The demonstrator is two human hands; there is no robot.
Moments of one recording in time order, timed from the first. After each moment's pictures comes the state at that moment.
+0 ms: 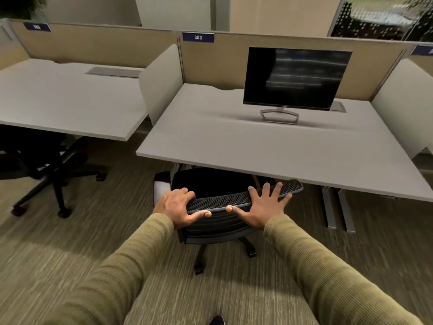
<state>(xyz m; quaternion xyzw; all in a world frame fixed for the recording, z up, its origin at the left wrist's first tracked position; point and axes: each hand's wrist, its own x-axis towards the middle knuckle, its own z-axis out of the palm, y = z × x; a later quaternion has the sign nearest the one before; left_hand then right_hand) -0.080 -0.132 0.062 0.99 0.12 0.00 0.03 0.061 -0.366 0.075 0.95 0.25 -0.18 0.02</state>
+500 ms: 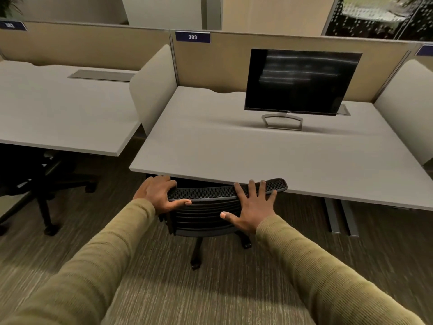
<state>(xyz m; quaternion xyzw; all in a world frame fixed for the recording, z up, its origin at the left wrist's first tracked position) -0.004 0.011 0.070 1.00 0.09 -0.01 0.02 0.108 -0.275 0.064 0.94 0.31 -0.15 0.06</state>
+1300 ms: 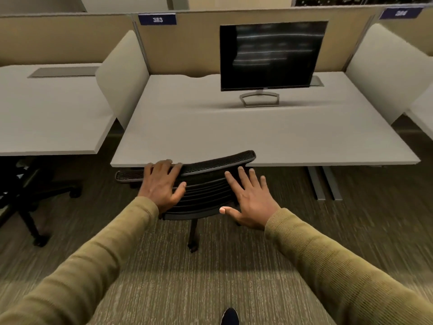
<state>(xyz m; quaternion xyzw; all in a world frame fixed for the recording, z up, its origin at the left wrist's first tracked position) -0.011 -0.054 0.074 1.00 0.06 0.02 -0.01 0.059 -0.331 0.087 0.92 0.36 -0.12 -0.03</state>
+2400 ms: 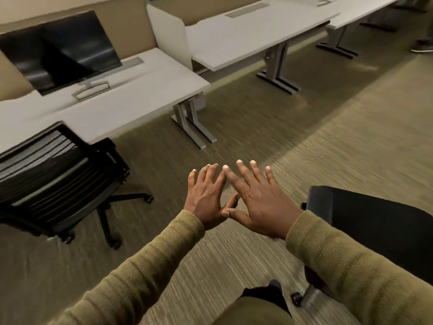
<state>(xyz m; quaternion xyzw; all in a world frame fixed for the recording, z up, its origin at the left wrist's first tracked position) -0.277 -0.661 0.085 0.95 -0.29 0.00 0.08 -0.347 -0.825 0.133 0.99 0.11 -0.07 -0.07</state>
